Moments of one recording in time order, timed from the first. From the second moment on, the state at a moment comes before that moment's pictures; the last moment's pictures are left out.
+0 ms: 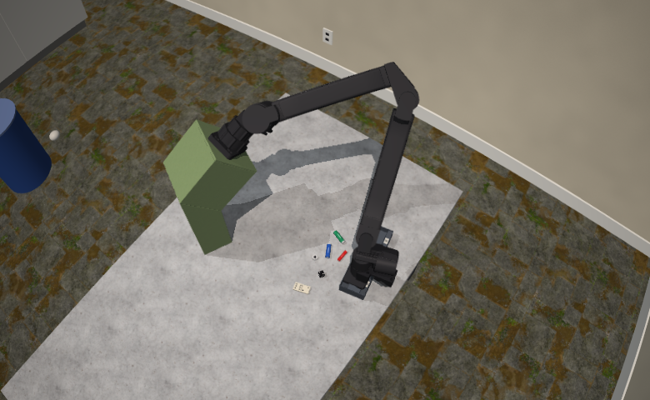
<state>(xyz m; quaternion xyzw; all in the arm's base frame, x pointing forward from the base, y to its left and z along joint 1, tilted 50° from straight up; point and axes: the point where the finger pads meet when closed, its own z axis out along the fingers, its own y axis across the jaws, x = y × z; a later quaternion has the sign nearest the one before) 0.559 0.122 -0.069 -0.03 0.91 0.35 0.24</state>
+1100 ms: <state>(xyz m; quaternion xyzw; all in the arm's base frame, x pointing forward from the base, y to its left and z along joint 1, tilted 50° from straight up) 0.558 0.122 -0.069 -0.03 0.91 0.35 0.24</state>
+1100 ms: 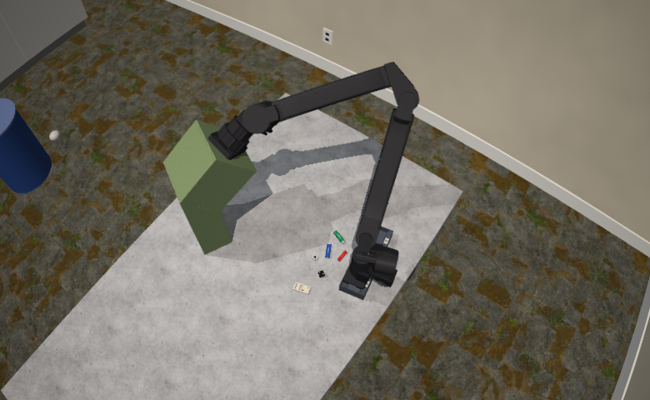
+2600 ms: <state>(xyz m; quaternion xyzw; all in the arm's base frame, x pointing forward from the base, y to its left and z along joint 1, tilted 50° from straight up) 0.543 0.105 -0.055 -0.02 0.91 0.35 0.23</state>
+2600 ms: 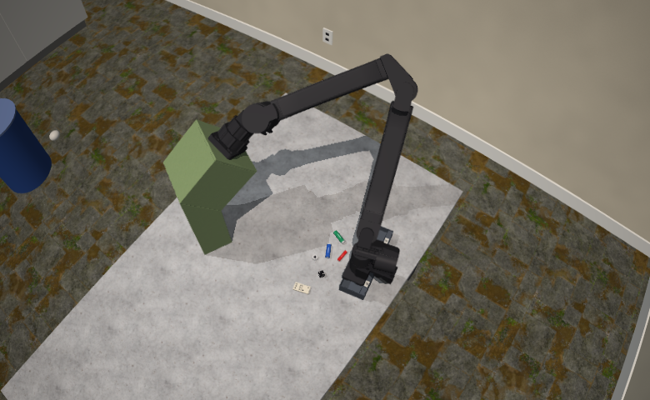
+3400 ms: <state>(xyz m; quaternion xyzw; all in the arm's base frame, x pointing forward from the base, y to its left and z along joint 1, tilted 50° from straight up) 0.527 0.122 -0.011 -0.03 0.91 0.35 0.24</state>
